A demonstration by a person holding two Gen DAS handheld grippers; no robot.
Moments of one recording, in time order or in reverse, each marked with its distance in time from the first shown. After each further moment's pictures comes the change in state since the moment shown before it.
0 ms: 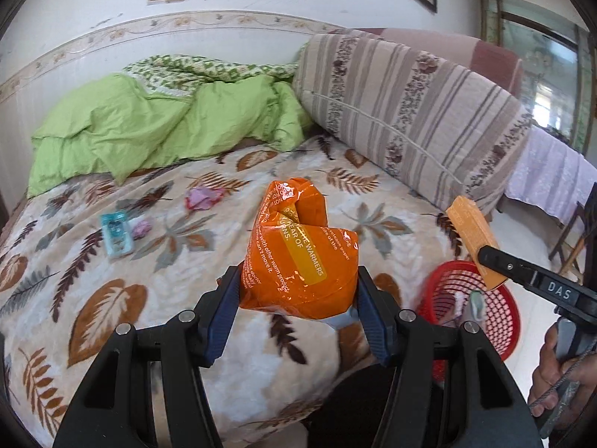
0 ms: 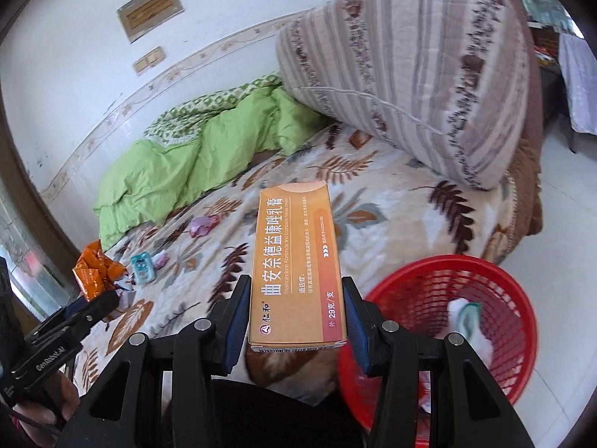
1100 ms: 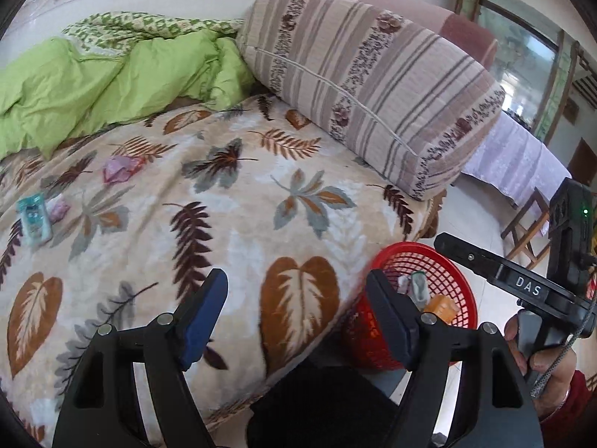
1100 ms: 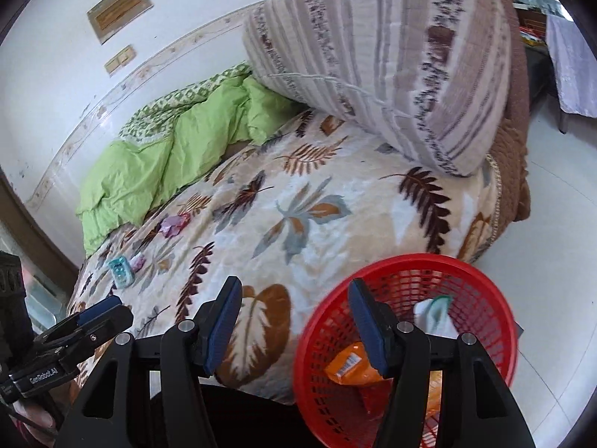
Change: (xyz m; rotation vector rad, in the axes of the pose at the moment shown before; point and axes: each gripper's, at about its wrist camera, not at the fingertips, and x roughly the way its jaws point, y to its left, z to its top) left arm 0.056 -0.013 0.010 -0.040 0.160 -0.182; right arm 0.024 -0.015 0.021 0.021 0.077 -0.016
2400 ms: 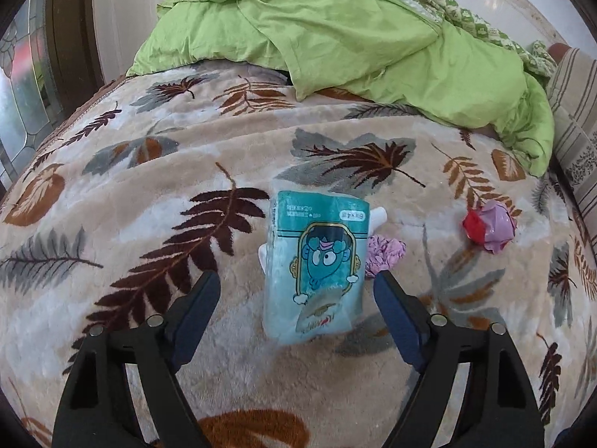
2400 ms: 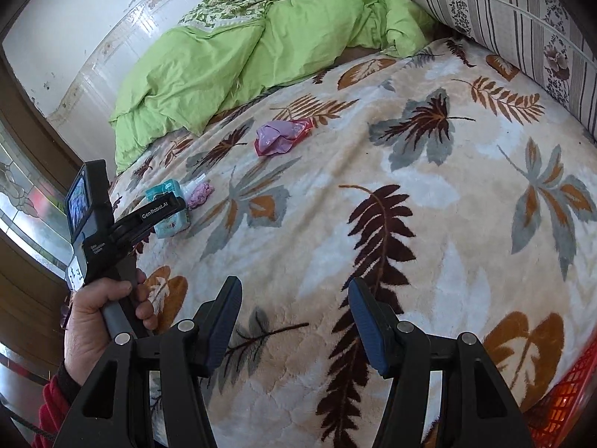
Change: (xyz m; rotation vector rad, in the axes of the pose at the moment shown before) left arm 0.075 0.347 0.031 -0.487 0.002 0.647; right arm 0.194 0.194 -0.020 -0.171 0.298 0.161
